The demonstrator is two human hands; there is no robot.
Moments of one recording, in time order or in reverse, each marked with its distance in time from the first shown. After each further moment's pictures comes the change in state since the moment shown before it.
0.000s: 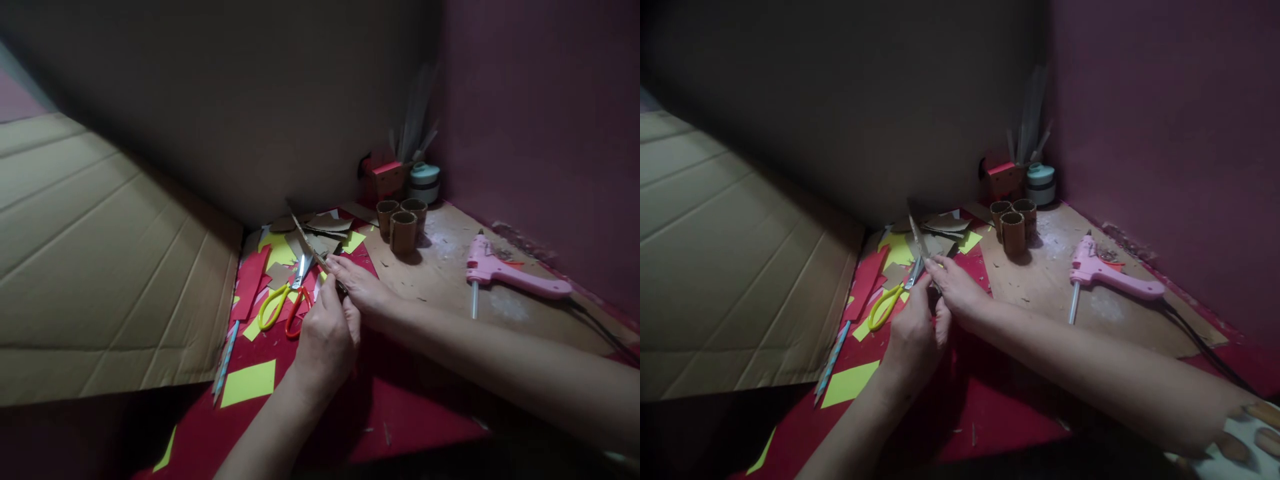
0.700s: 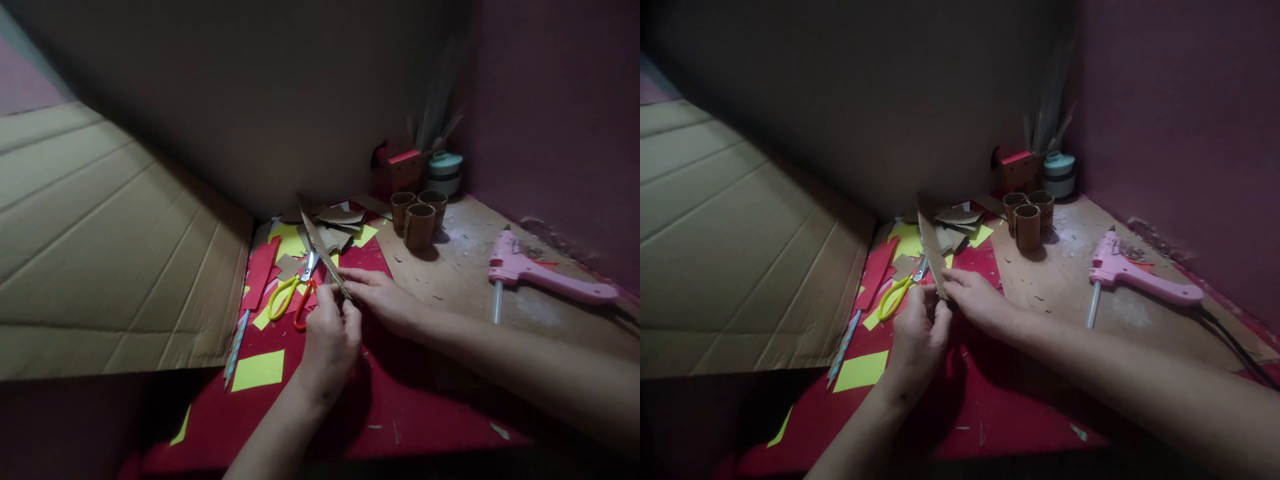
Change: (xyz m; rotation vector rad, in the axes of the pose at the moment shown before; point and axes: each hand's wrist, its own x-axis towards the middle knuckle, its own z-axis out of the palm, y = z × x) left_hand -0.011 -0.001 -0.004 -0.343 -0.087 -0.475; right_hand -0.014 0.007 -0.020 -0.298 -0.177 -0.120
